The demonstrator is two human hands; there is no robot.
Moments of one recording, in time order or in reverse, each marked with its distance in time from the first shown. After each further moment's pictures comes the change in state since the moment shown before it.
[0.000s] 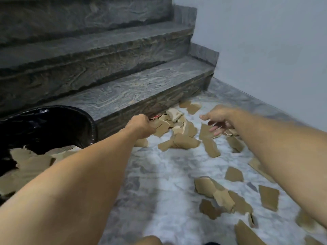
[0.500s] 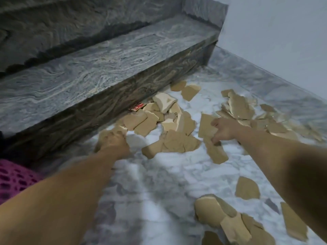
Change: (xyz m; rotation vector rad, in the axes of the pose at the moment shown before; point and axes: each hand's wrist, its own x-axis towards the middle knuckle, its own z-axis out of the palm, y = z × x) left_hand 0.196 -0.100 0.172 0.369 -0.042 -0.187; right_hand 0.198 0.093 0.006 -0.626 -0.032 -0.035
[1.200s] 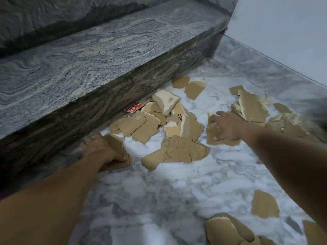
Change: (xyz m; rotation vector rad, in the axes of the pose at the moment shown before) left_hand 0.010 -0.006 -0.025 -0.144 -0.133 -0.280; right_hand 0.075 -0.001 0.006 -0.430 0.064 -0.120
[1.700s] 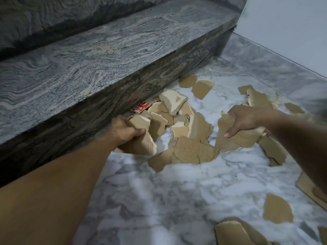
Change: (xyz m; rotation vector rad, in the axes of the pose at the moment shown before) left_hand 0.001 0.041 -0.032 -0.667 -0.148 0.266; right_hand -0.015 0.001 -0.050 0.297 -0.159 0.060
